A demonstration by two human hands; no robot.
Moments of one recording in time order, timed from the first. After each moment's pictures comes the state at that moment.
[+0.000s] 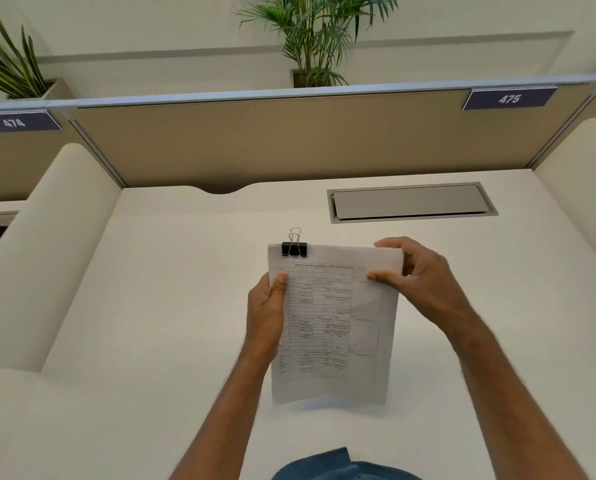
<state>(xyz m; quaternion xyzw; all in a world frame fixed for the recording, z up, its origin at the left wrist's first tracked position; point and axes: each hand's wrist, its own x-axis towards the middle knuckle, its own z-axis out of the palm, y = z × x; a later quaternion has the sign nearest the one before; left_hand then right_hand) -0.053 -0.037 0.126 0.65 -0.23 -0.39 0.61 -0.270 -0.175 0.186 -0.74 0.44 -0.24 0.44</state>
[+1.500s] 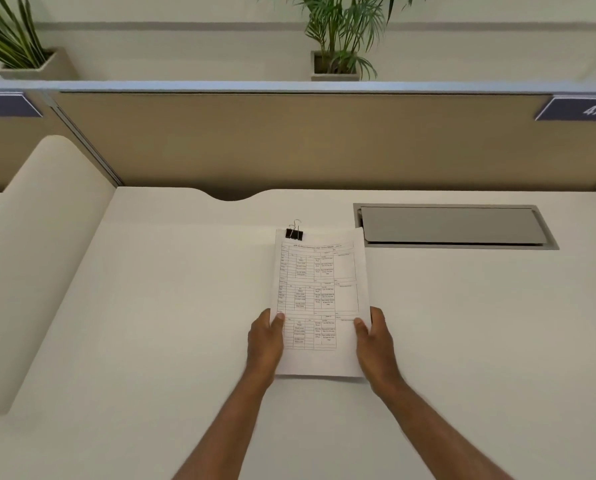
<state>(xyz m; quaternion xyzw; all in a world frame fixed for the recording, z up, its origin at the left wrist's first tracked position) 0.031 -0.102 0.003 0.82 -0.15 -0.38 0.41 -0.146 -0.187 0.007 -0.57 0.60 -0.22 0.51</state>
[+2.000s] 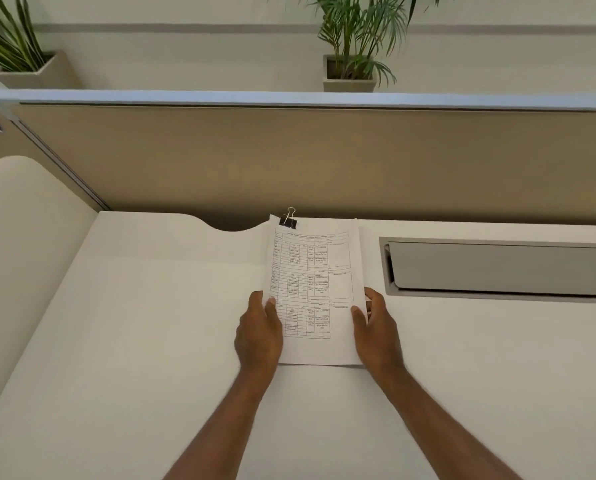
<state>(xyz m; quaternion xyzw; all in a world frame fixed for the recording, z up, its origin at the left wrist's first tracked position) 0.122 -0.212 -0.015 0.90 -0.21 -0.20 0.32 -0.044 -0.307 -0.022 -0.67 0.58 -0.21 0.43</state>
